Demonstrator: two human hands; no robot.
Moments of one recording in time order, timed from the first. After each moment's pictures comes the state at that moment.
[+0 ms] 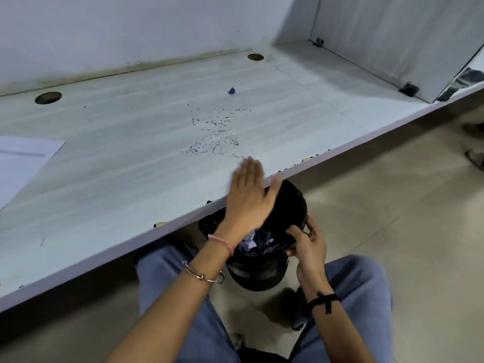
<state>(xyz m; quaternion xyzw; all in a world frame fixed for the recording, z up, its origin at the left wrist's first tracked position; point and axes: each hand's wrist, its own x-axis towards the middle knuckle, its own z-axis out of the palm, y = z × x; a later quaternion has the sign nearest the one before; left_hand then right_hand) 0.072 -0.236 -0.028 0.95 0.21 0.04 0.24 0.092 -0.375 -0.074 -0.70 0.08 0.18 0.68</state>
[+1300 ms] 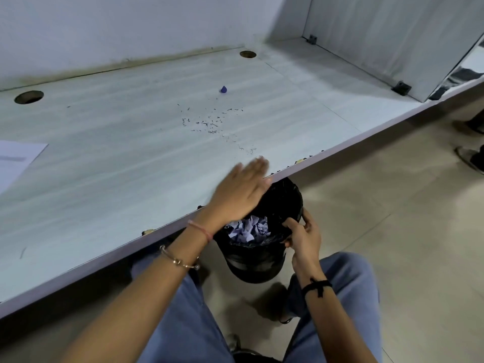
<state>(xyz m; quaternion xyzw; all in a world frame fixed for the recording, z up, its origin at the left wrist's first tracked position) 0.085 -0.202 -0.027 0.98 0.03 0.02 0.18 0.118 -0.367 -0.076 -0.70 0.11 0.18 0.68</state>
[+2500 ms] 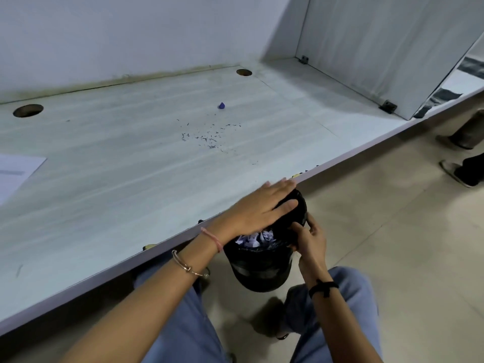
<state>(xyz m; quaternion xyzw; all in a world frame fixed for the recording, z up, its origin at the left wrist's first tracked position) 0.101 -0.220 -0.014 0.95 -0.08 0.01 0.30 0.134 -0.370 -0.063 -0.72 0.08 0.15 0.68</state>
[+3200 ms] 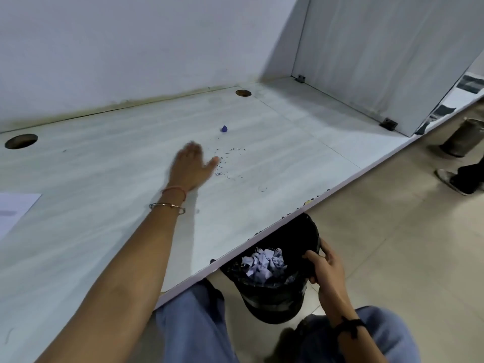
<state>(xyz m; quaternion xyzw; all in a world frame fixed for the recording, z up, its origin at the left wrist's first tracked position) 0.174 -0.011 -0.022 0.96 0.26 0.06 0.13 0.143 -0.363 -0.057 -0.73 0.08 0.15 0.66</state>
